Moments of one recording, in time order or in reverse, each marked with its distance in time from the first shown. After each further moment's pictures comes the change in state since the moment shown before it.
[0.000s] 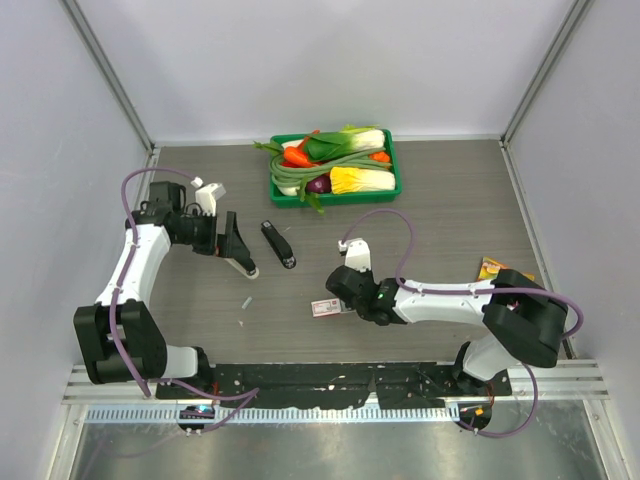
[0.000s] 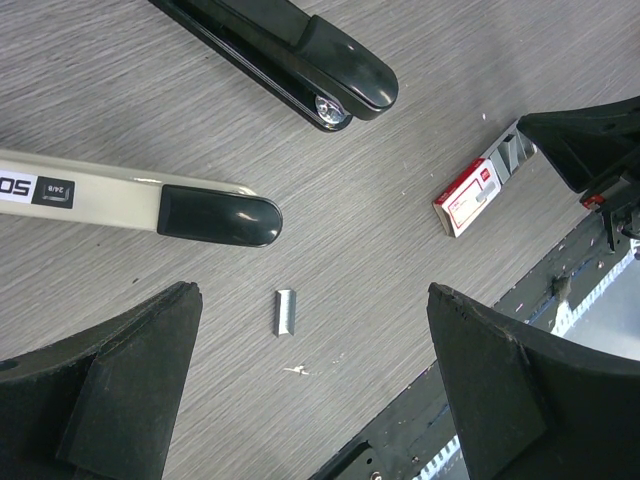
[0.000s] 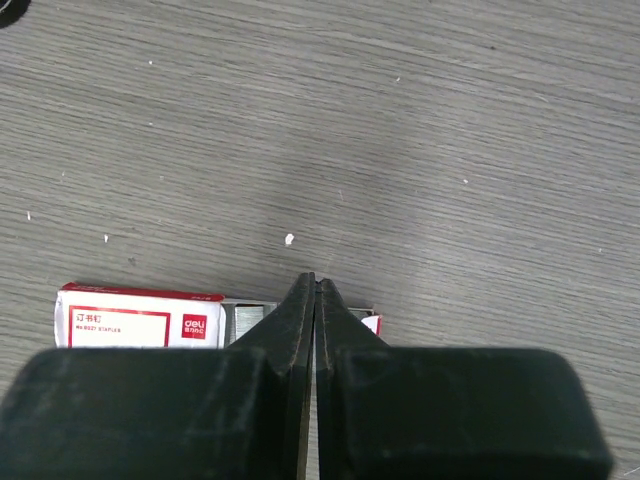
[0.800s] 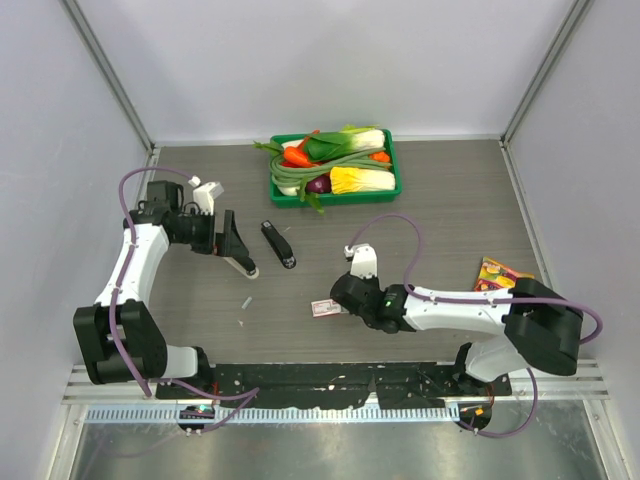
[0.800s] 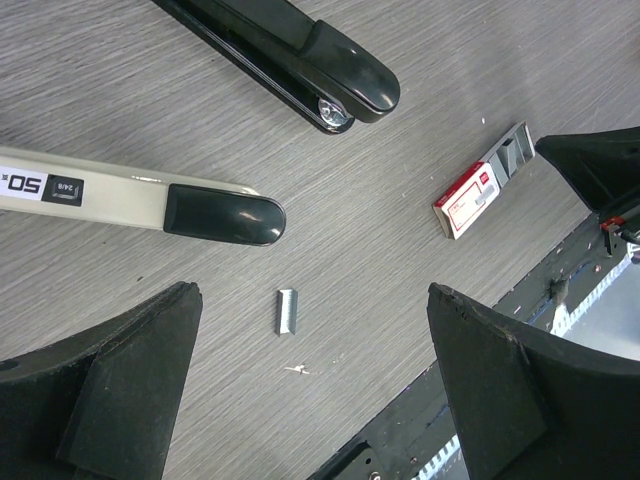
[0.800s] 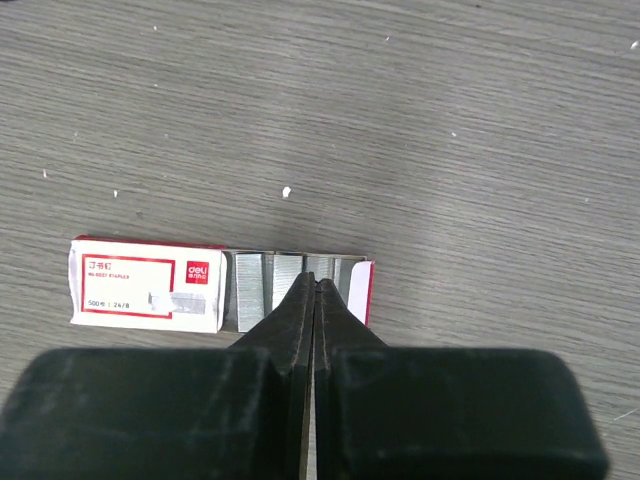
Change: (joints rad) left arm 0.013 0.000 0.010 -0.007 0.005 -0.001; right arm 0.054 -0.105 -0.031 -0.086 0.025 0.080
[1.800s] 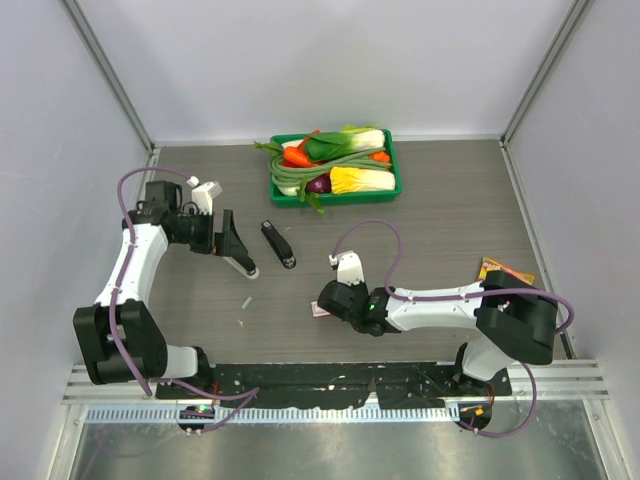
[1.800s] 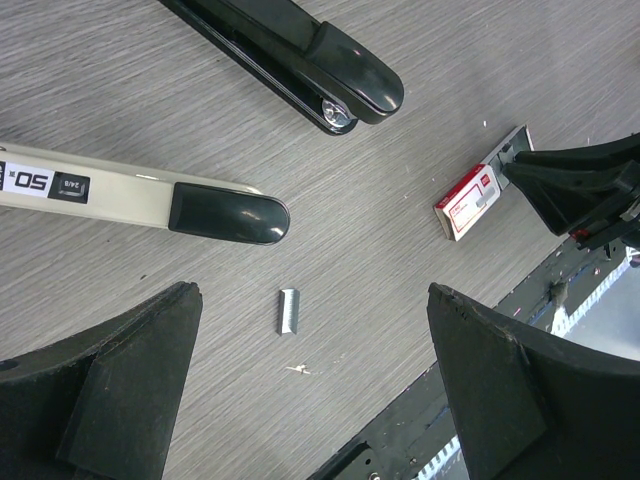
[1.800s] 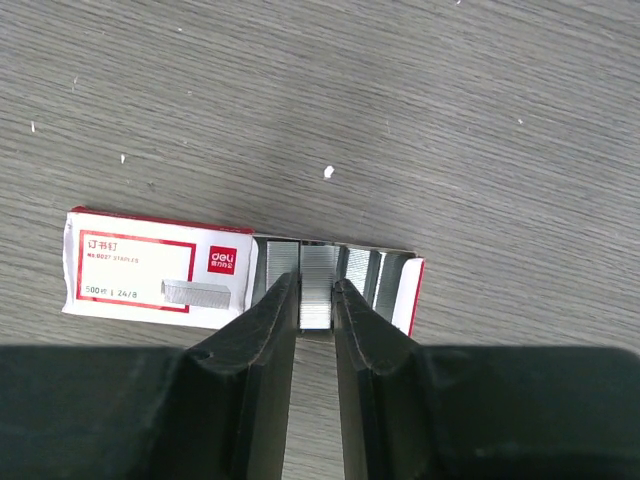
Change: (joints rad) left arm 0.010 0.000 0.000 0.000 0.000 -0.003; right arm 0.048 0.144 0.050 0.010 -0.010 -0.025
